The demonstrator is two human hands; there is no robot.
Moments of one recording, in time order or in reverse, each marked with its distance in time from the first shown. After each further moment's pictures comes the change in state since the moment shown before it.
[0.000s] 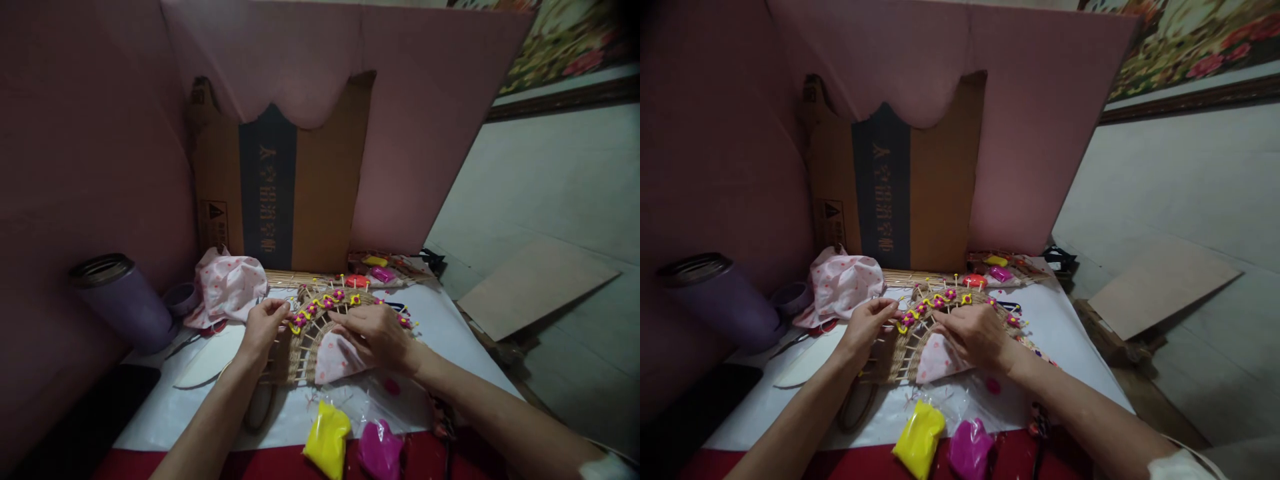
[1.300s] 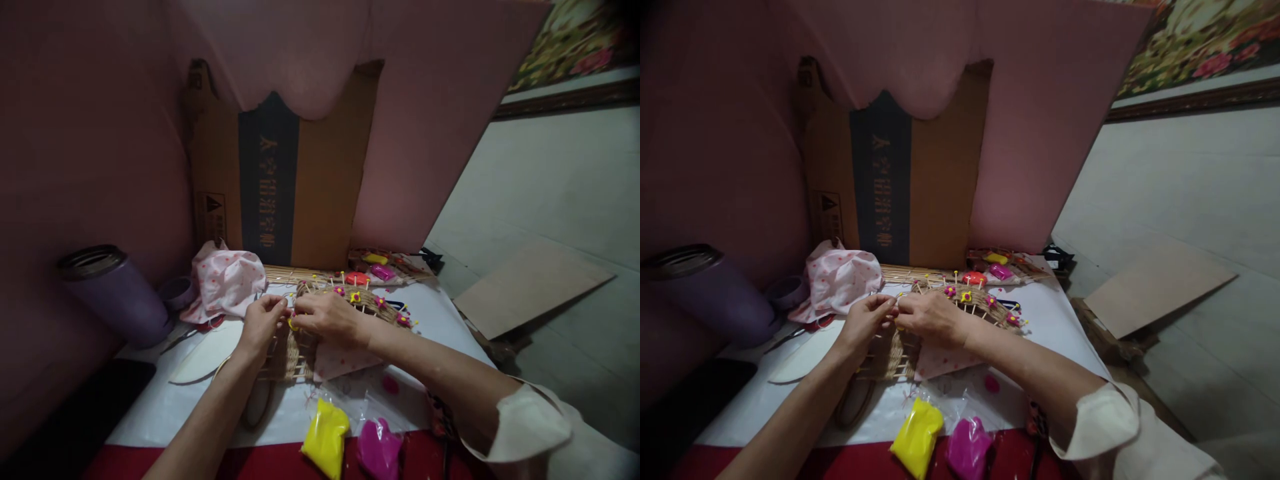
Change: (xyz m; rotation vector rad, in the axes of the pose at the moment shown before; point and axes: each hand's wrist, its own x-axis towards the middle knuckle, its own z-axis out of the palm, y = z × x) left_hand 0.002 -0.004 0.000 -0.053 0.002 0.023; right_hand 0.063 -0.007 0.031 -0.021 -0.188 -0.406
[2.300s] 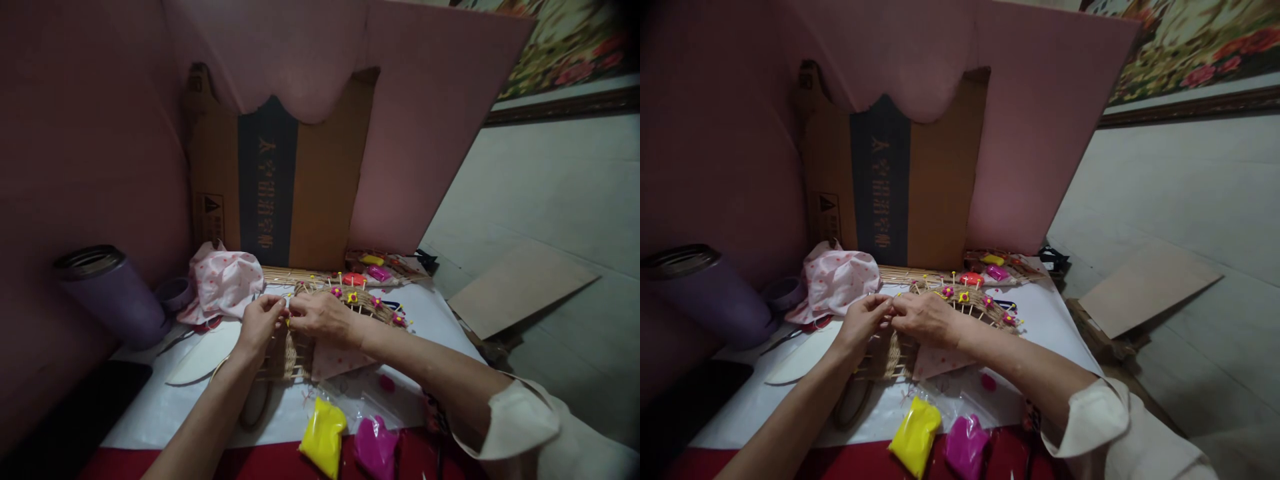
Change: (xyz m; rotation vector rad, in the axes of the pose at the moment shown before) left_hand 0.001 -0.003 -0.002 -0.002 -0.023 0.024; right_hand 0.007 -0.002 0.004 -0.103 -0.026 -0.004
